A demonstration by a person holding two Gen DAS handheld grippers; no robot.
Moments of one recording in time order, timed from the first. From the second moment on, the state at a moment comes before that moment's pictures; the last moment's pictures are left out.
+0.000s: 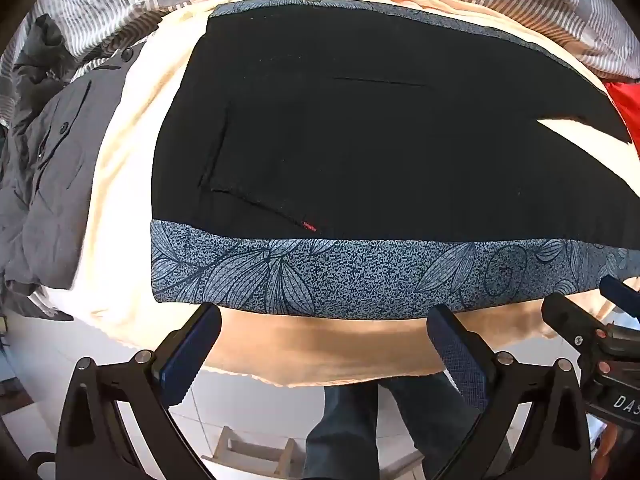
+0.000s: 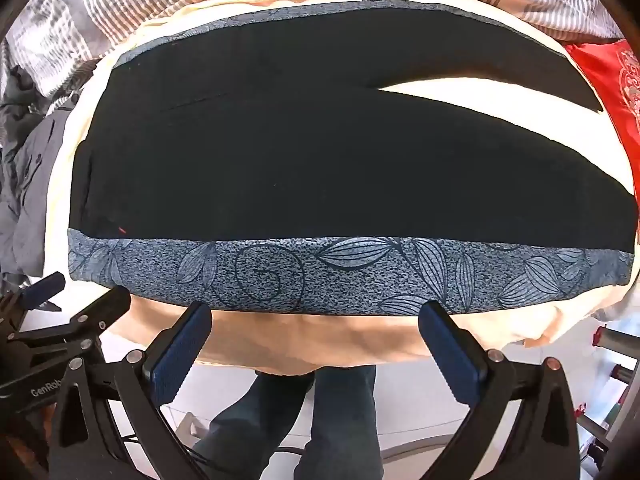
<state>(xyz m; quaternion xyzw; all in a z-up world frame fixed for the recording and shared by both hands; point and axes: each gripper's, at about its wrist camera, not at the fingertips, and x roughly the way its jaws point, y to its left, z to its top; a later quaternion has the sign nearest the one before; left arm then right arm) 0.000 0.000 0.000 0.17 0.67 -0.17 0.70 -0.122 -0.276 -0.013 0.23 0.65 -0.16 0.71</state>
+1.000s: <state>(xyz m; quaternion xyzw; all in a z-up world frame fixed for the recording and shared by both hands) 0.007 0.005 -0.002 0.17 0.67 -0.15 0.70 -0.115 -0.268 -0.017 0.20 0.64 -0.18 0.72</state>
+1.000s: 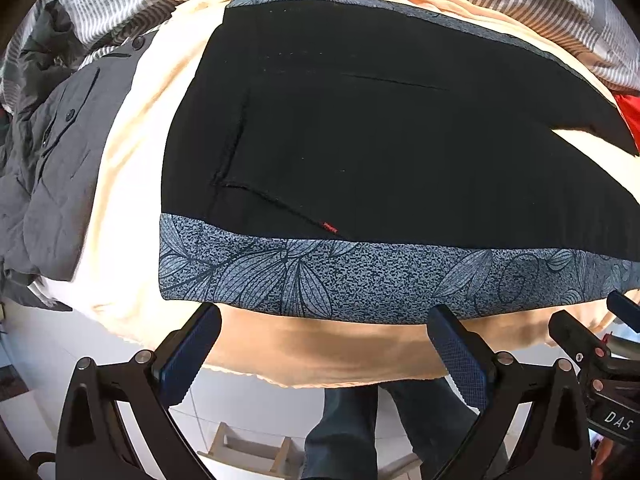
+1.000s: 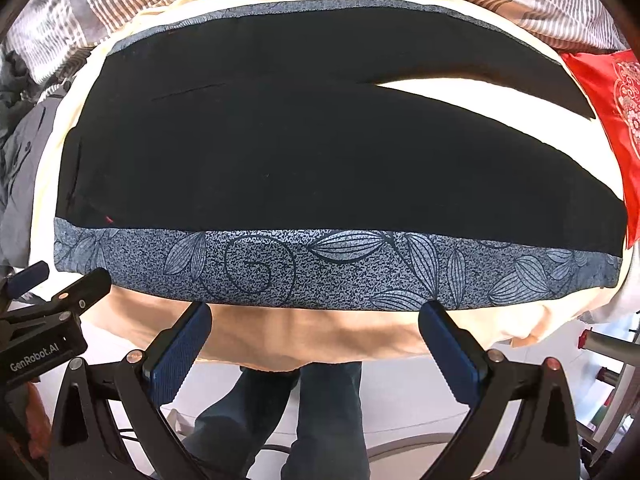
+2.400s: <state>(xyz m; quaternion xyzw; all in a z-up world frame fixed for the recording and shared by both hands) 0.035 0.047 -0.015 -0.01 0.71 -0.18 0.69 -0.212 -0.348 -0.088 0.62 0.43 -0.08 0.65</state>
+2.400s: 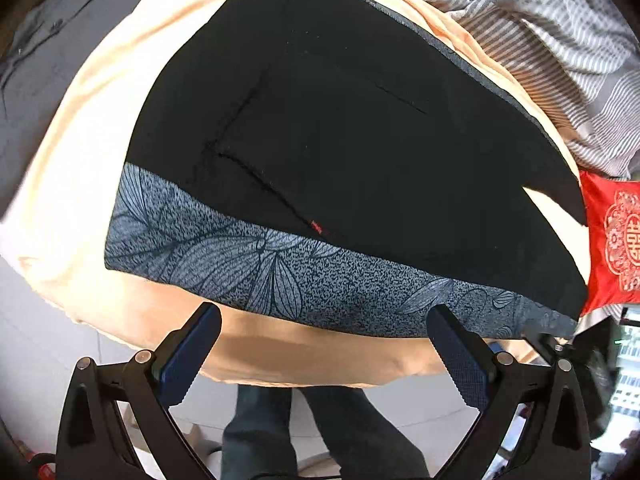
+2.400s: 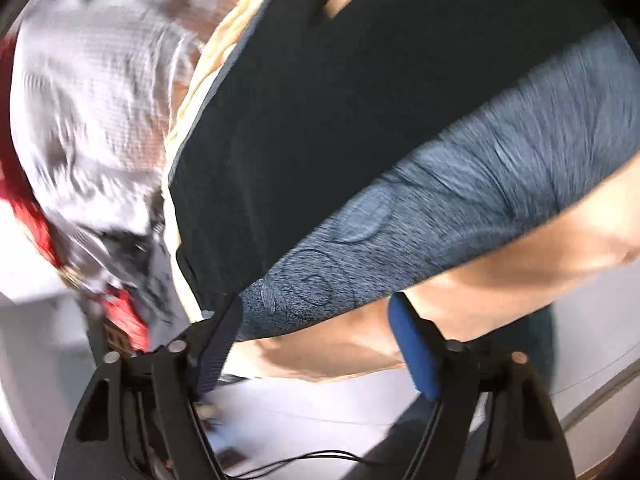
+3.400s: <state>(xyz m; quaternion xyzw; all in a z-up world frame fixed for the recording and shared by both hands) 0.011 0.064 -0.062 -0.27 0.71 -0.13 0.64 -0.192 -0.373 -0.103 0.78 0.30 0.08 0.54</state>
